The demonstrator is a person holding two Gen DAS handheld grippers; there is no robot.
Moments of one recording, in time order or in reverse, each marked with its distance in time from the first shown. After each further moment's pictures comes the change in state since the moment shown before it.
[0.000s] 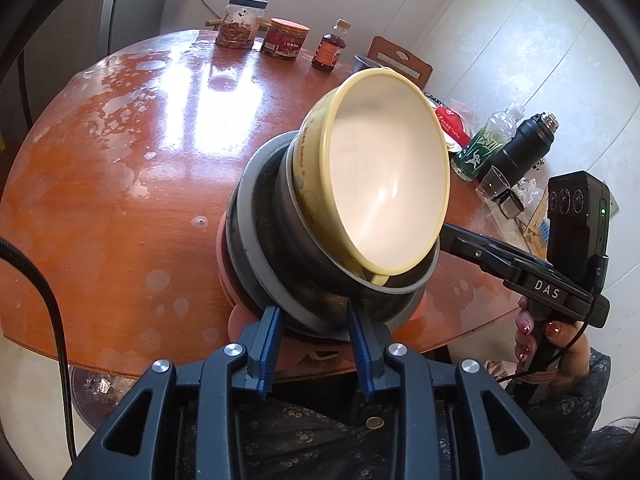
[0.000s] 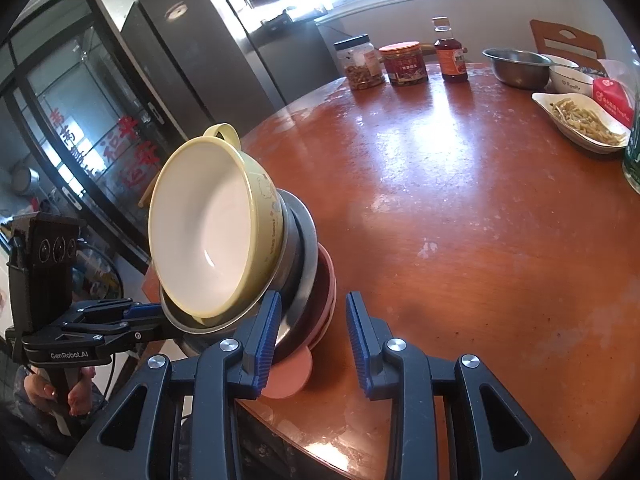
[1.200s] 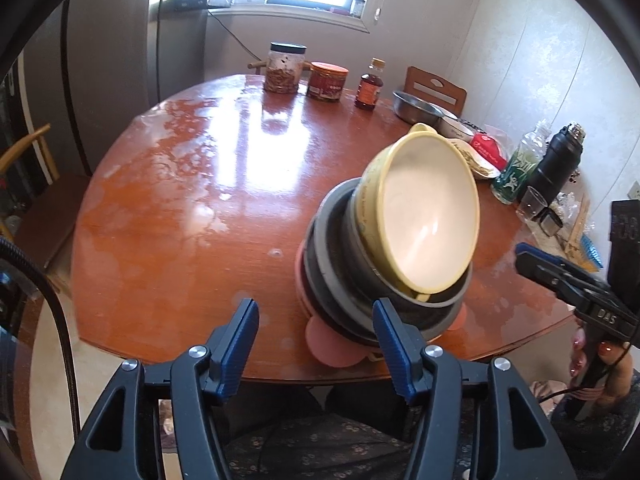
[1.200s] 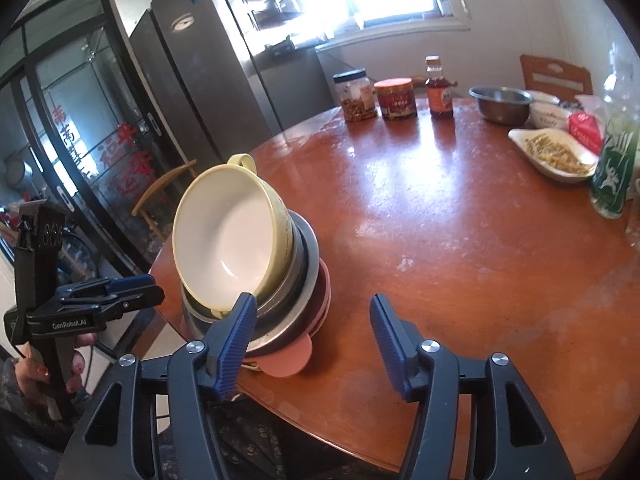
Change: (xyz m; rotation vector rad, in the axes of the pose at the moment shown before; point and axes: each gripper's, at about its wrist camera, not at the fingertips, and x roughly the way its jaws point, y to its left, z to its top) left arm -0.043 0.002 -0.006 0.026 -0.145 0.229; right arm -0.047 0.014 -0.011 -0.072 -0.108 -0.083
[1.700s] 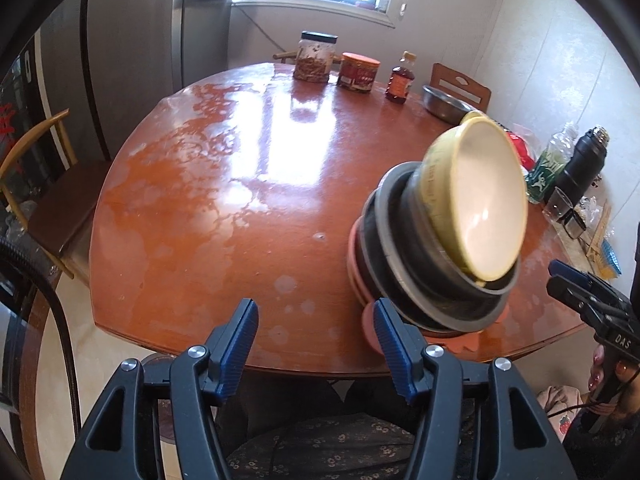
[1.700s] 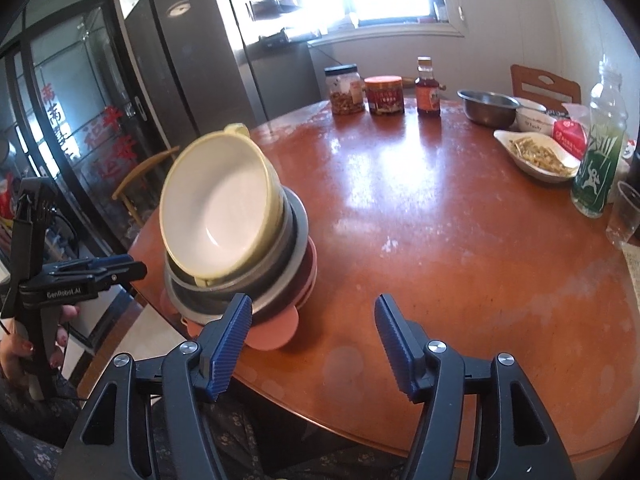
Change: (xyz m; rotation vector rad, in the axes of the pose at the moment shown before) left arm 0.016 0.030 -0.010 -0.045 0.029 0.058; right arm 0.007 0.006 -0.023 -0.034 0.039 -0.083
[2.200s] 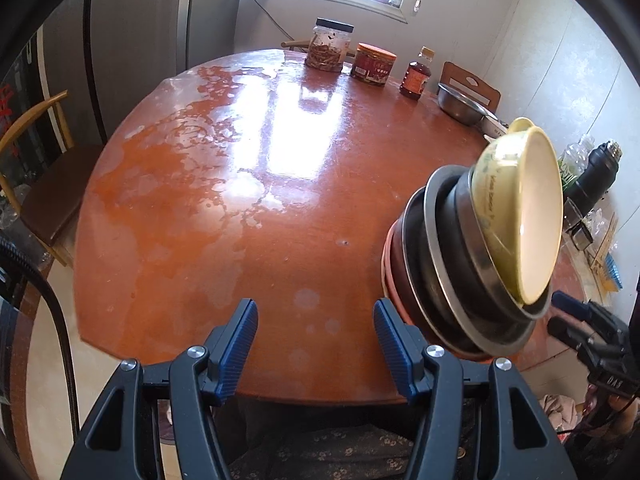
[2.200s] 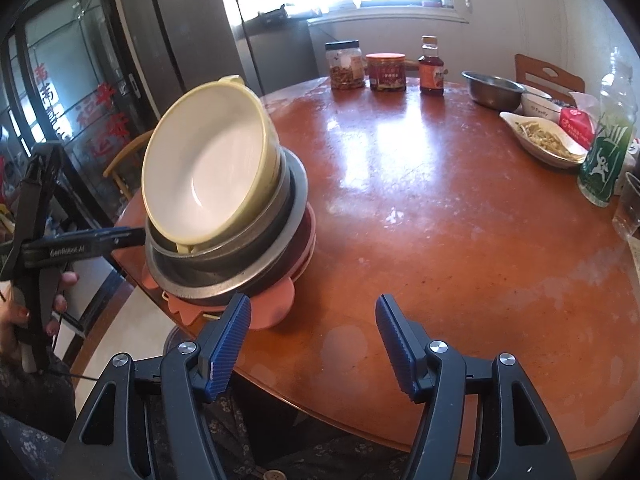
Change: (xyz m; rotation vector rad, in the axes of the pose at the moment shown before) left arm 0.031 0.022 0.012 -0.042 0.033 -0.030; right arm 0.025 0.006 -0.014 -0.031 0.072 -0.015
